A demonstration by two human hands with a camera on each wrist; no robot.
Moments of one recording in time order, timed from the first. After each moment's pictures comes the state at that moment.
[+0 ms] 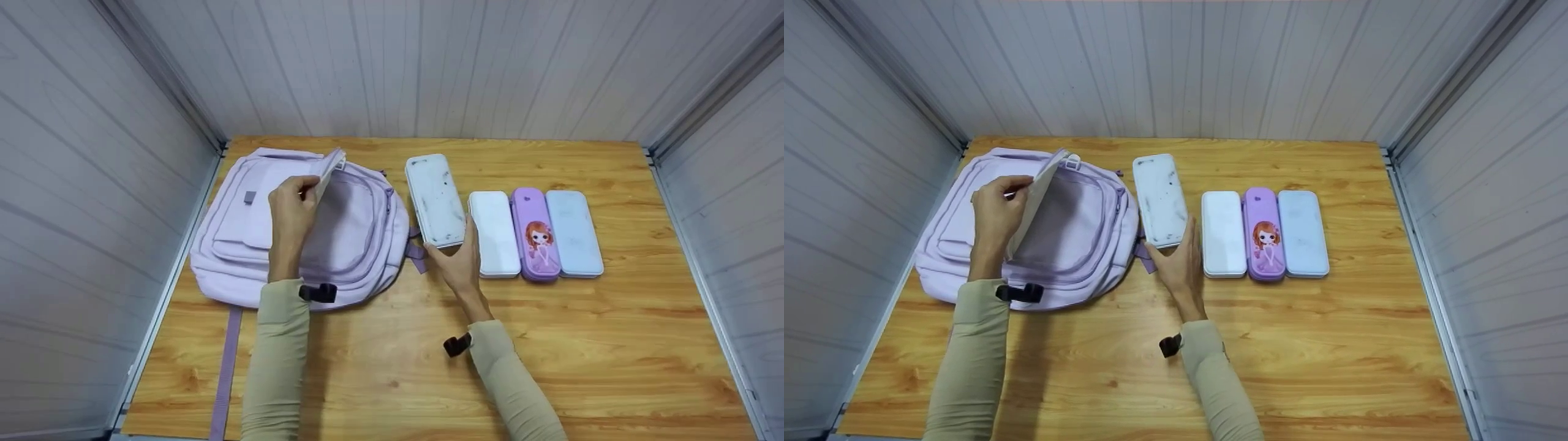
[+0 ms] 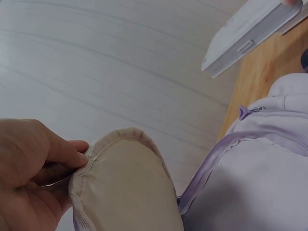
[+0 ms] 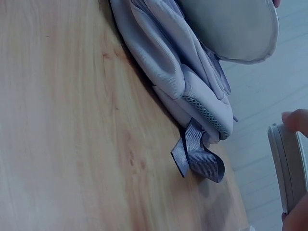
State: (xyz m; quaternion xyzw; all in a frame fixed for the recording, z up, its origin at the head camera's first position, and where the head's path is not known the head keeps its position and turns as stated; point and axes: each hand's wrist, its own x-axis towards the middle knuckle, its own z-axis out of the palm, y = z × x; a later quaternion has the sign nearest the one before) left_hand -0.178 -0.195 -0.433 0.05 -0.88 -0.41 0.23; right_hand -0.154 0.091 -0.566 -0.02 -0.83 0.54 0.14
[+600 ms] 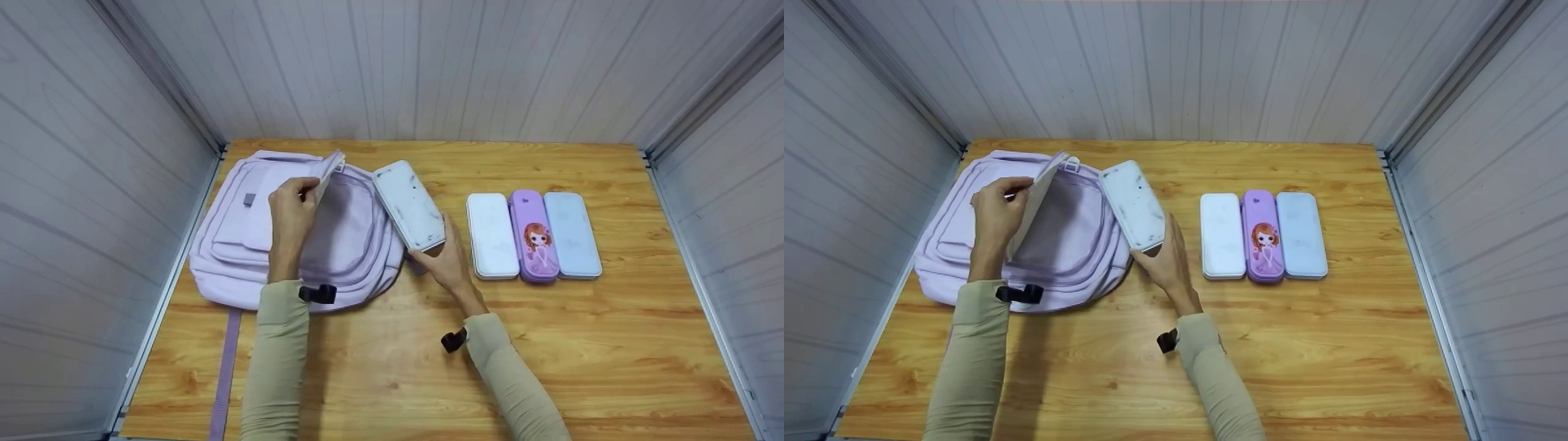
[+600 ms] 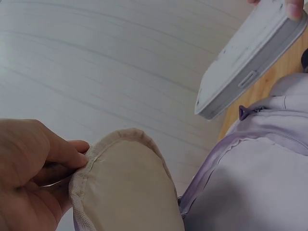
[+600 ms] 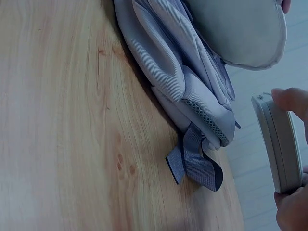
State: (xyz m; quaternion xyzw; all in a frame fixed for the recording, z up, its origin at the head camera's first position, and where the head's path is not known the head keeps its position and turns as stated) left_hand -0.179 -0.195 -0.432 0.04 -0.88 -0.40 0.24; right_hand -0.160 0.079 -0.560 0.05 -0.85 0.51 0.07
